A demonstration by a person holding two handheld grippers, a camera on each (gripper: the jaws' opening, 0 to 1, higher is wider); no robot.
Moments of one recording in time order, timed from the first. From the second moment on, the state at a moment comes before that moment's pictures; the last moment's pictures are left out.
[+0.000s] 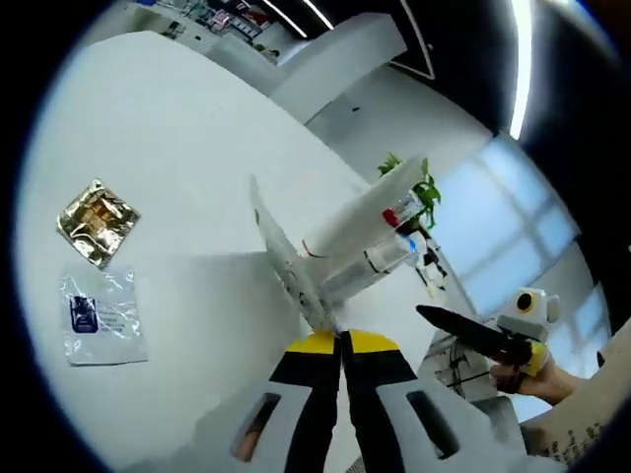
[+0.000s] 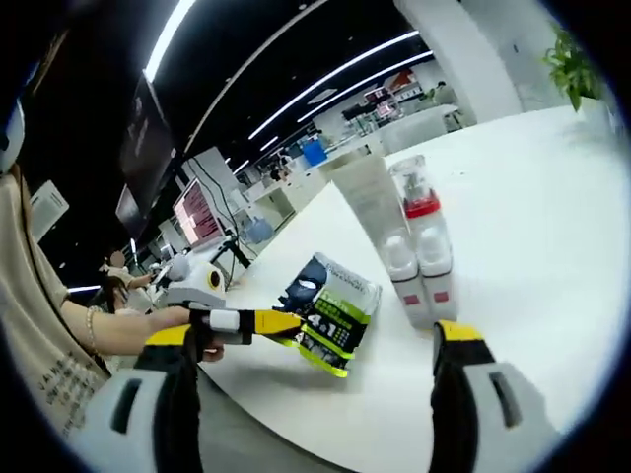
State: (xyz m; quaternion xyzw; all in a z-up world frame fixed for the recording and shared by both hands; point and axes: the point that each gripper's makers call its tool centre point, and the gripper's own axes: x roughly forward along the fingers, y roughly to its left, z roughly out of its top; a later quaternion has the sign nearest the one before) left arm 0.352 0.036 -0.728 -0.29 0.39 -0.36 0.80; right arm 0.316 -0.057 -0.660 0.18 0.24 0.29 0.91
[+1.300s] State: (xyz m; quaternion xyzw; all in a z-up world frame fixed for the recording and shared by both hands) left arm 0.375 0.037 -0.766 0.14 0.33 -0.41 0.84; right arm 0.310 -0.067 -0.669 0.19 0.25 0.27 0.91
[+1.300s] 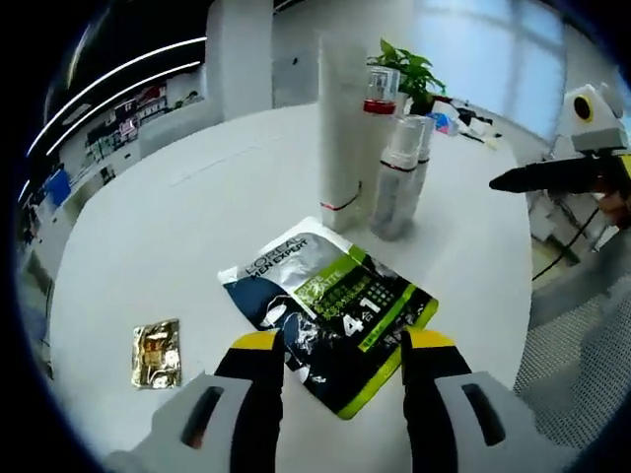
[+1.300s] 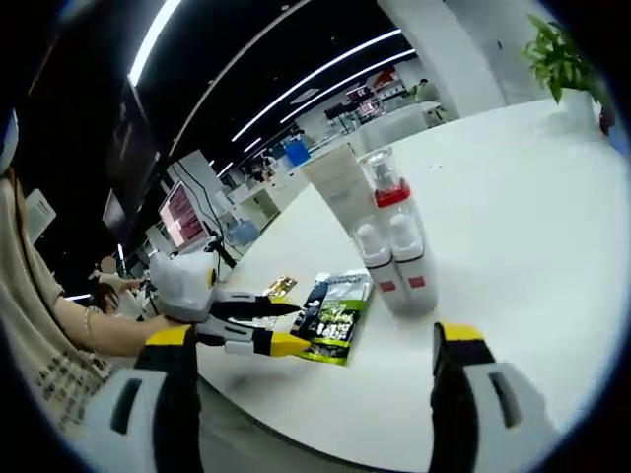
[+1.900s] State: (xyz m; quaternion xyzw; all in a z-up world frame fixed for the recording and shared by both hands) left arm 0.370 0.045 -0.780 0.15 0.36 -0.38 0.84; right arm 0.310 -0.067 -0.671 0.18 0.26 0.27 0.91
